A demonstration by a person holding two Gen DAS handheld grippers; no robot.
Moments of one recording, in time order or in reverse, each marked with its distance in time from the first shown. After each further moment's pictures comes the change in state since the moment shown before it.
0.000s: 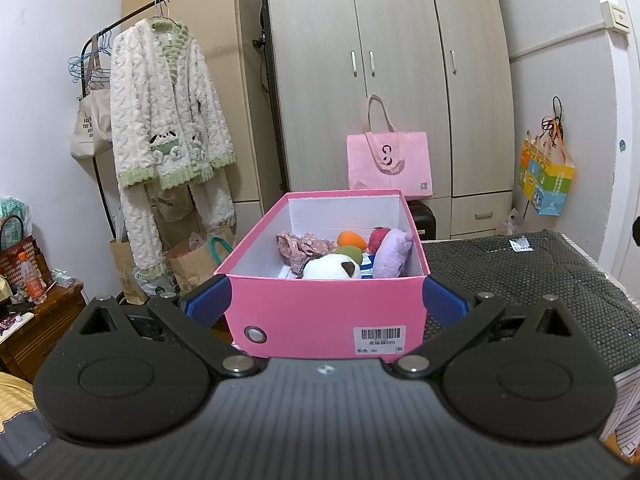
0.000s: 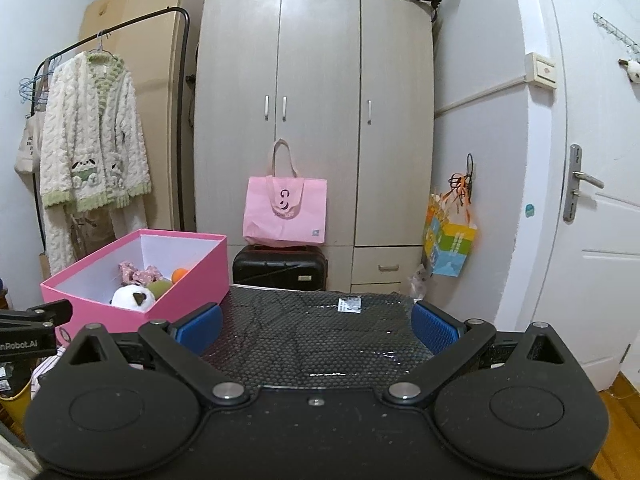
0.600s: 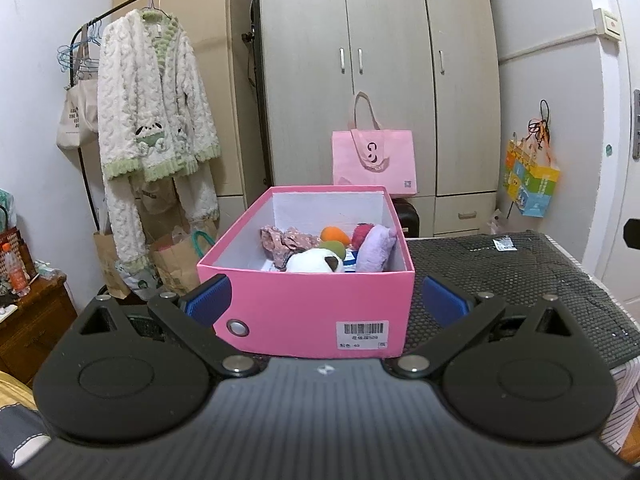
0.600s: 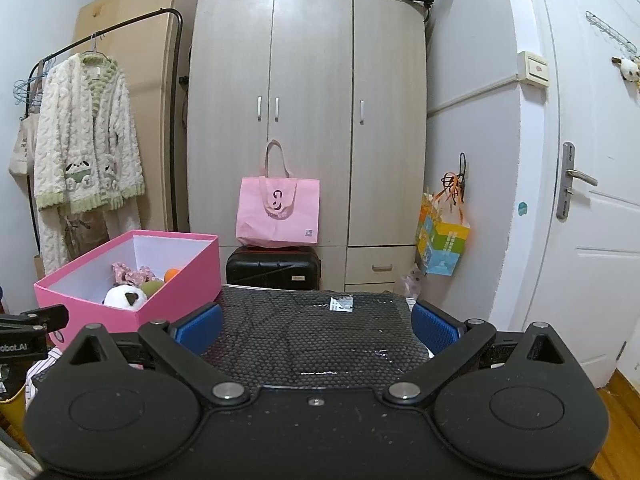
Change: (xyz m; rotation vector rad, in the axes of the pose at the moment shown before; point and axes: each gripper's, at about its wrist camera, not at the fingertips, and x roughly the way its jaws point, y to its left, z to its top) left arm 0.001 0.003 -0.004 -0.019 0.008 -0.047; right arm 0.002 -0.009 -0.001 0.008 0.001 -0.015
